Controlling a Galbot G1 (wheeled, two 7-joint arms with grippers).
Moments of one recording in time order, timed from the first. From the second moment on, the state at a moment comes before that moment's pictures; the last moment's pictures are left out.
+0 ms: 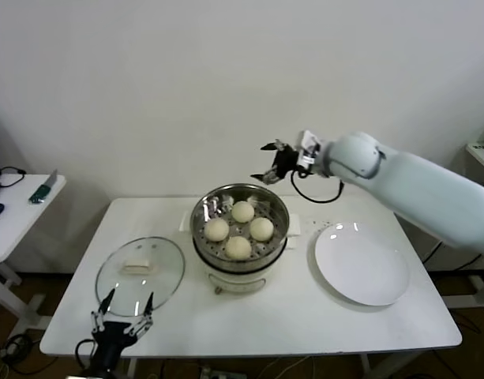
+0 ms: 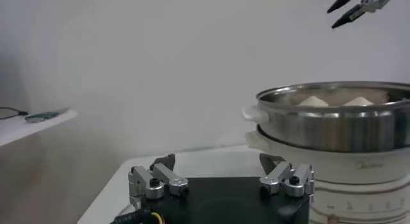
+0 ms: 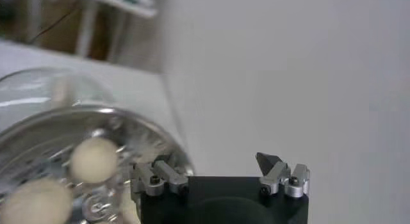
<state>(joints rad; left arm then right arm) 1.82 -1.40 -0.68 -2.11 -0.12 -0.07 0.07 0.24 0.78 -0.81 1.48 0.70 -0.34 -0.36</state>
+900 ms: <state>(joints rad) 1.77 -1.38 -0.71 -2.10 0.09 -0.10 0.03 -1.20 0.85 0.50 1.78 0.54 0.03 -0.13</state>
